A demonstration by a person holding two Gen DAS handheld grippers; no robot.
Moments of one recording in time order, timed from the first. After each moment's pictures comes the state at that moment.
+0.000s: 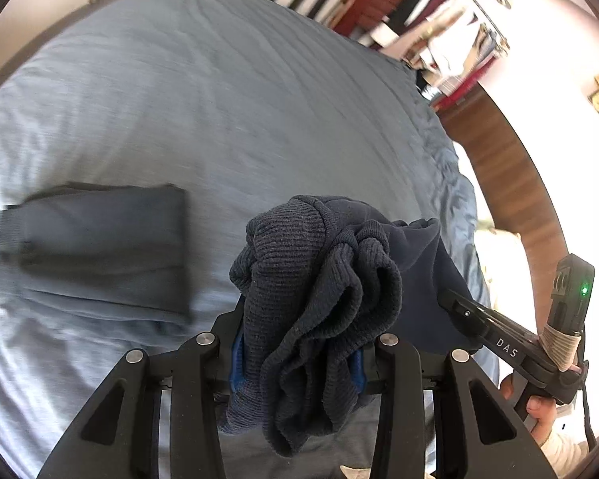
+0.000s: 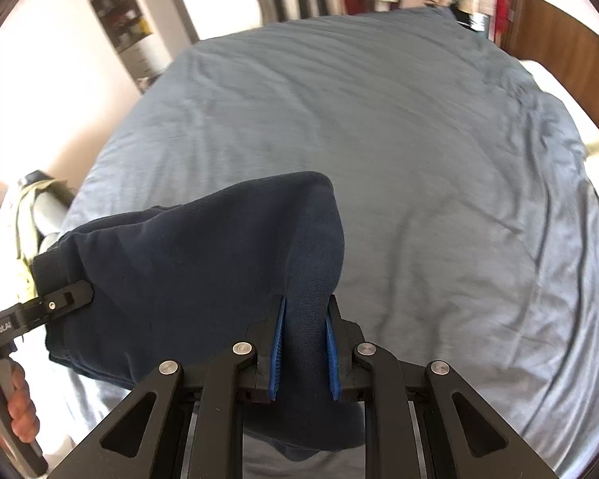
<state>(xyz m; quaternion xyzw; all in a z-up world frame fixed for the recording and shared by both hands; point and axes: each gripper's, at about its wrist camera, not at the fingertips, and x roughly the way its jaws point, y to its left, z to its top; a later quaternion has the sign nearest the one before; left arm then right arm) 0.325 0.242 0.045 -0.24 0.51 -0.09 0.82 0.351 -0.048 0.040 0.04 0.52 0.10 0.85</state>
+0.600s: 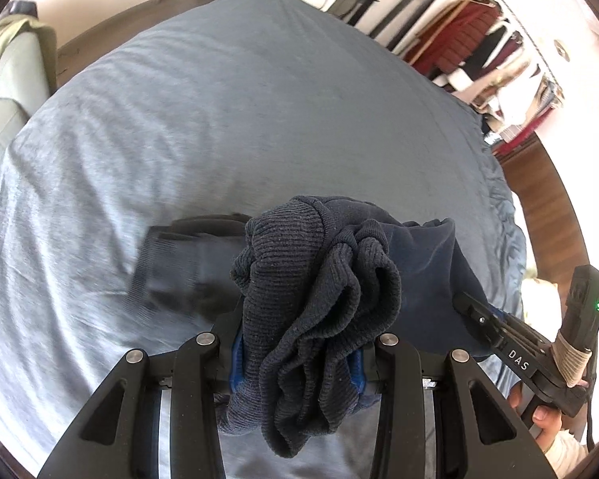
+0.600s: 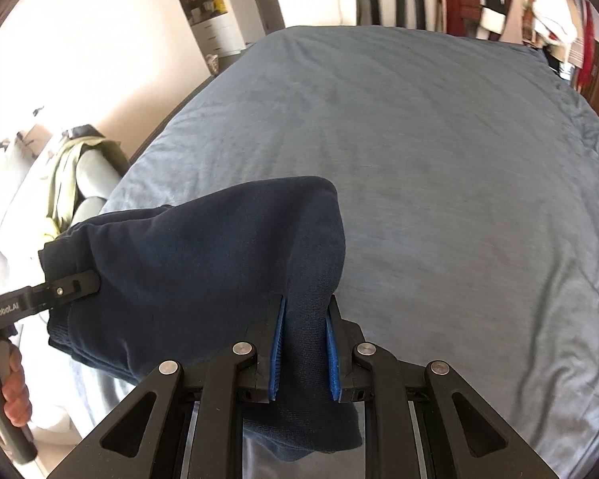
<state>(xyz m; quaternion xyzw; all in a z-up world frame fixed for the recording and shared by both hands) 0.330 0.431 0.001 -0.26 0.51 0.00 0.82 0.380 0.156 0.010 -0.01 0.50 0.20 0.84</state>
